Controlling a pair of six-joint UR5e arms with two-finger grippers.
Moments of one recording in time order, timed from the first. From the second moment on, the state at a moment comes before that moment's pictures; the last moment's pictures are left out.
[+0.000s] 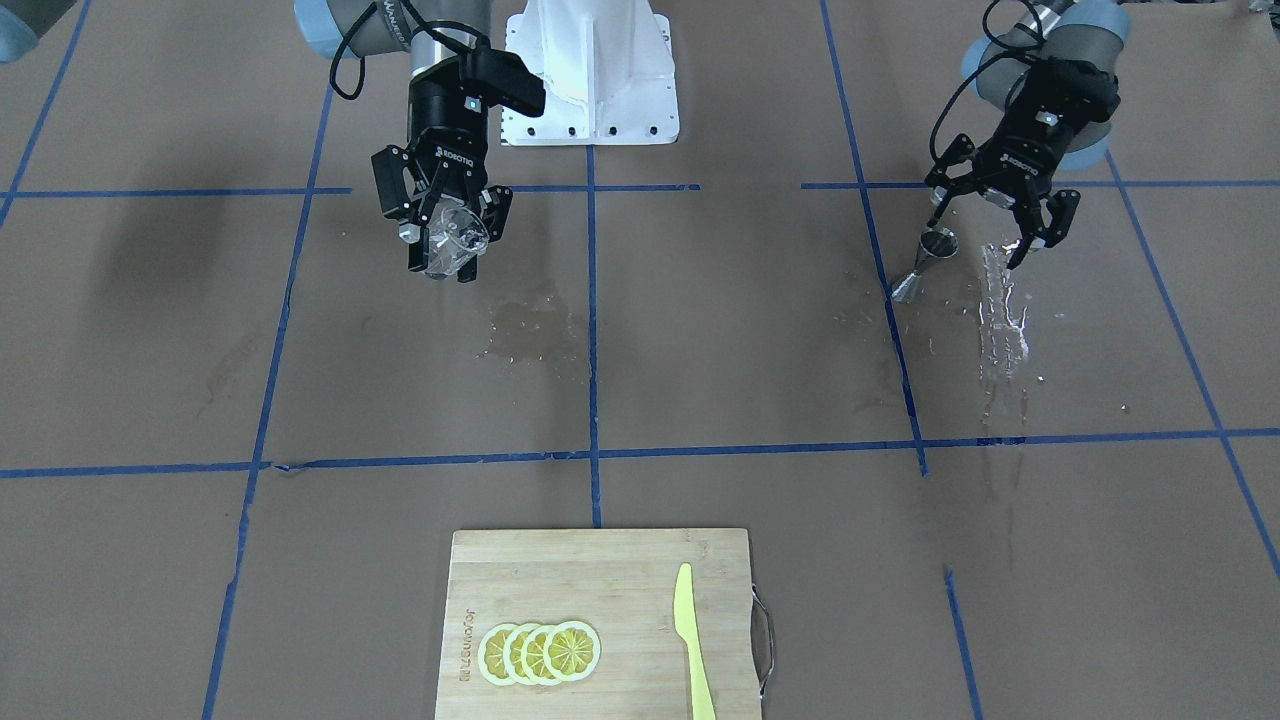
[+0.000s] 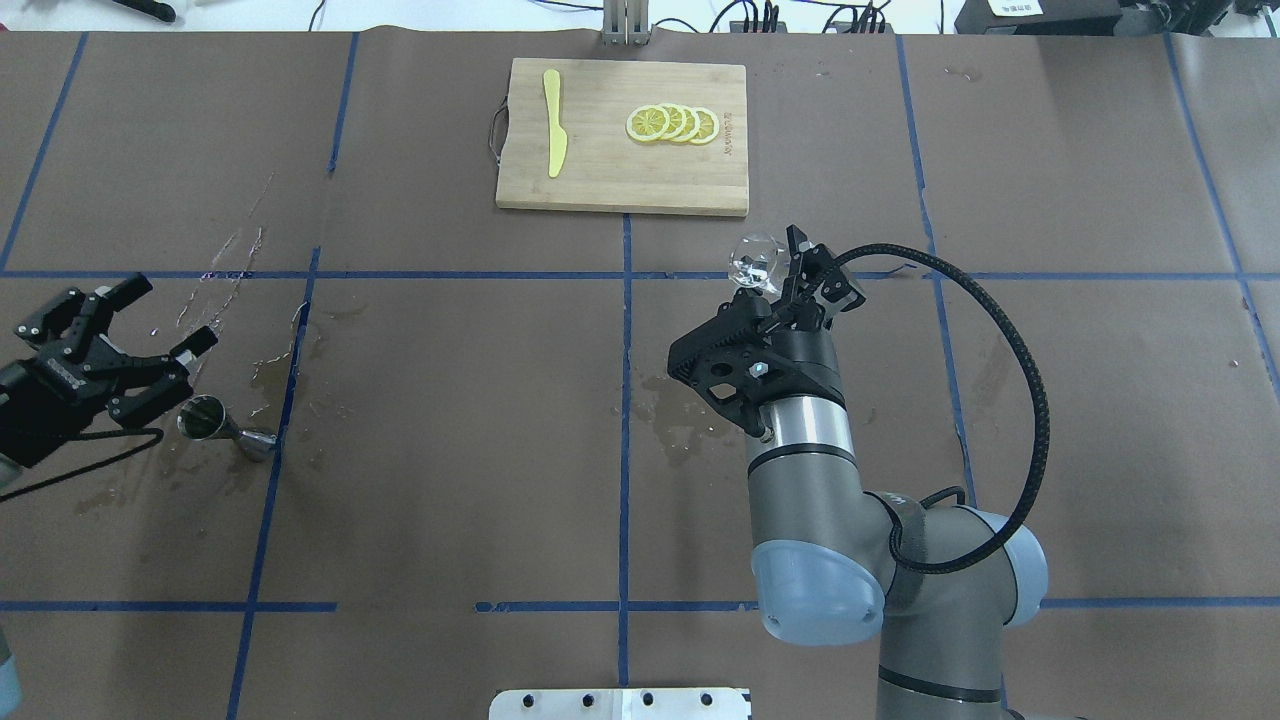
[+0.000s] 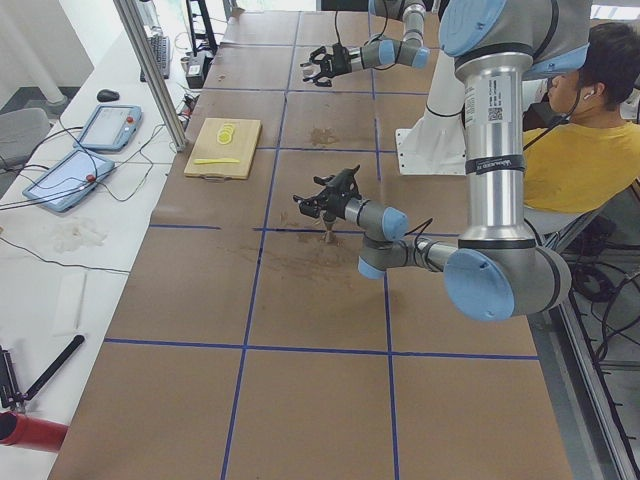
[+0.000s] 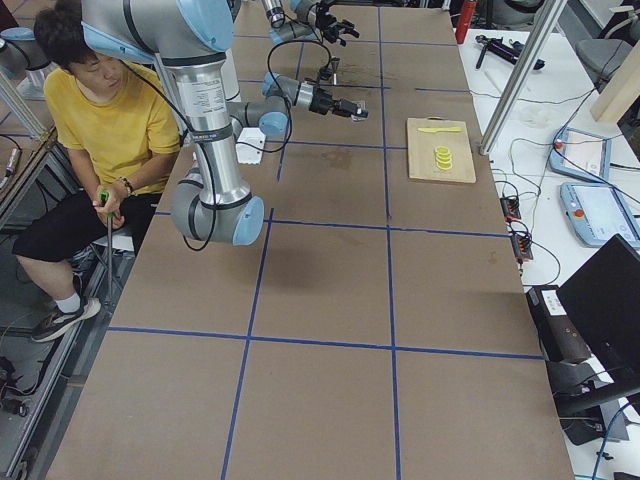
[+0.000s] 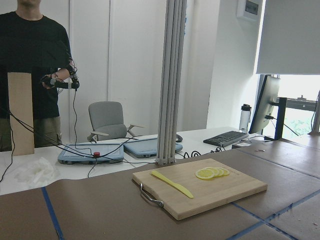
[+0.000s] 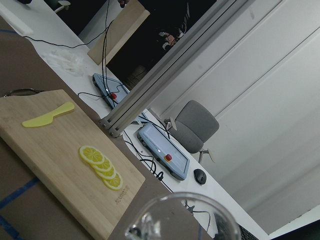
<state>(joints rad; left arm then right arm) -0.54 -1.44 -1.62 -3.50 -1.18 -0.48 0.22 -1.15 1.93 -1.34 0.45 0.49</state>
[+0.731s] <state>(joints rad) -1.14 -1.60 -1.61 -2.85 -1.63 -0.04 0.22 -1.15 1.93 -1.34 0.45 0.49</state>
